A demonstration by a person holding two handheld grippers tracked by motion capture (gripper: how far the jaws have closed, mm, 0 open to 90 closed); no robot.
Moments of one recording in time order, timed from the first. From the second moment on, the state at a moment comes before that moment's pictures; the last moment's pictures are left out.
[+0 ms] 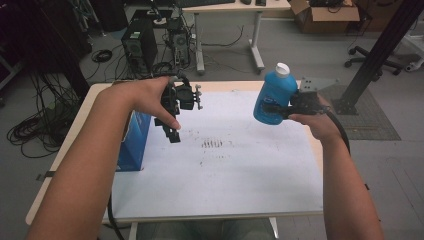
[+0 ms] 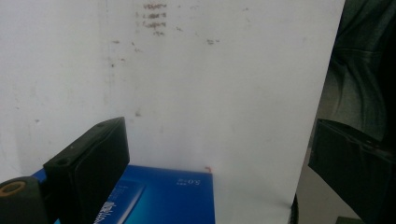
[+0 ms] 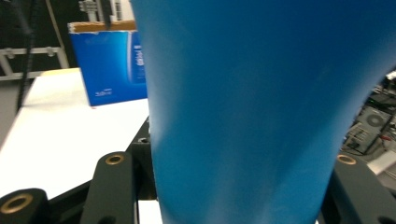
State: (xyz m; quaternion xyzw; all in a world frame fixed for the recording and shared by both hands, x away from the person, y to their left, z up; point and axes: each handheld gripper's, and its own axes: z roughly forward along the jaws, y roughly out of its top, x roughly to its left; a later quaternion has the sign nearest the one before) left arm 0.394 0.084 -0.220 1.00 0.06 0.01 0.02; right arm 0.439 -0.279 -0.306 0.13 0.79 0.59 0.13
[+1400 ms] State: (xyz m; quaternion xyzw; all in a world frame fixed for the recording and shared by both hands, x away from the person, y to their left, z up) left arm 0.389 0.062 -0.194 1.00 0.04 0.00 0.02; right arm 0.399 -0.219 -0.325 -0.01 0.83 0.56 0.04
